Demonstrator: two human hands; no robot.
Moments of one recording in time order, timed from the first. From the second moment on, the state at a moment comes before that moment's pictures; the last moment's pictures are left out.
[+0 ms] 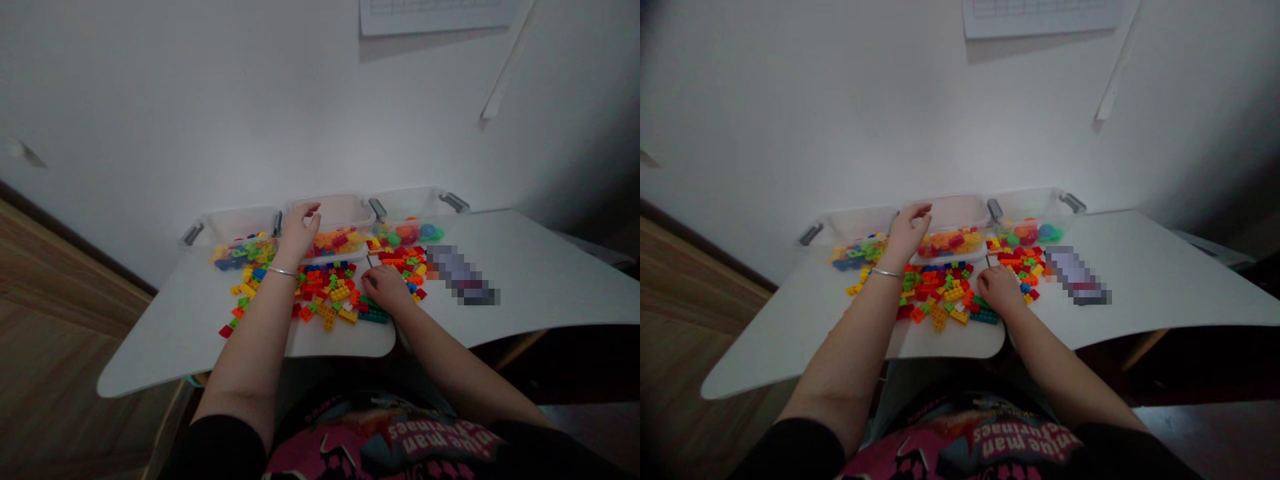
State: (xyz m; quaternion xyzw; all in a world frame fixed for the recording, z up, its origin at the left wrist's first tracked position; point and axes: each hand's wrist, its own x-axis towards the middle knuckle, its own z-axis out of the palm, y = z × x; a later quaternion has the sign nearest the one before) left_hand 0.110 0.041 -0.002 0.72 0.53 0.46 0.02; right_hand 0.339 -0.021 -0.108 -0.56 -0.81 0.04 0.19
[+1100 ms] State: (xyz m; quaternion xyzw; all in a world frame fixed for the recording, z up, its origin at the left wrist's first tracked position) left_hand 0.090 -0.041 -0.083 0.75 0.64 0.16 -0.07; right_hand 0.339 -0.019 -0.111 -0.56 -0.80 0.04 0.20
